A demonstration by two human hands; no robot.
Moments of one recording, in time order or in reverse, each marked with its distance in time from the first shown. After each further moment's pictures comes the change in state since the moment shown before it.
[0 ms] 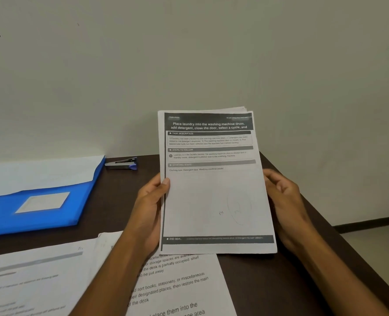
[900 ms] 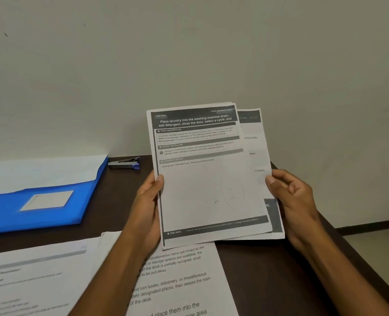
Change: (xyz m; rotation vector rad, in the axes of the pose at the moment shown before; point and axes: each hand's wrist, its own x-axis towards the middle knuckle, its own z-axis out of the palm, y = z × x) left_hand 0.000 0.004 -0.004 -0.100 0.040 0.011; right_hand 0.009 0.007 -0.015 0.049 0.101 0.008
